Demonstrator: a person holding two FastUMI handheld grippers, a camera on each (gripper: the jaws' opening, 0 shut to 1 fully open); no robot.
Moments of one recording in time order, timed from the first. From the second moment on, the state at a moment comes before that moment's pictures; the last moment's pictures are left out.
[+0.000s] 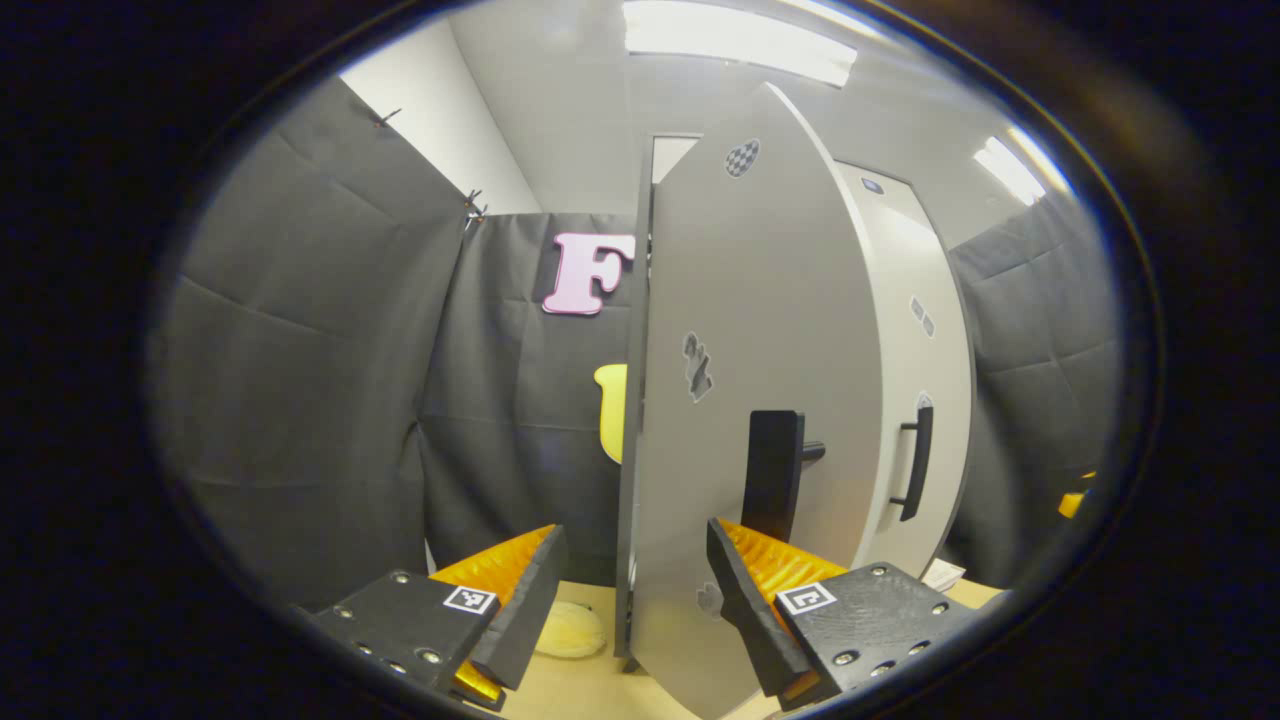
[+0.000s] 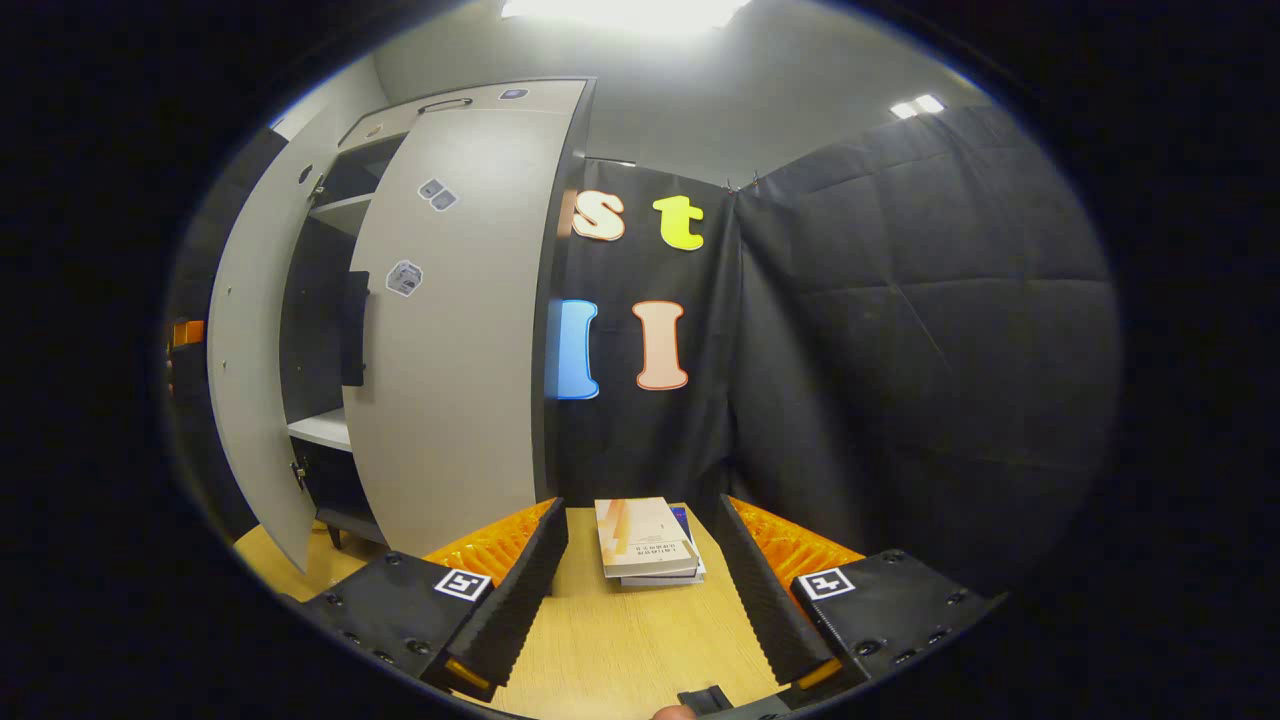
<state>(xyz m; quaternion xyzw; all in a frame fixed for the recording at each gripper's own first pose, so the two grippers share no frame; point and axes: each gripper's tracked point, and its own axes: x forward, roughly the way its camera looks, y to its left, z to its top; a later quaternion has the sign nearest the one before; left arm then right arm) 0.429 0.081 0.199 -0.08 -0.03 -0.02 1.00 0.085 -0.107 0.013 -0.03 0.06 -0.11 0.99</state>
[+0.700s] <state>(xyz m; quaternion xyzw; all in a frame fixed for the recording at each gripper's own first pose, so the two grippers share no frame) 0.466 -0.005 0.197 -0.07 -0.03 -0.07 0.99 0.058 -0.147 0.003 -0.01 0.06 -0.14 0.99</state>
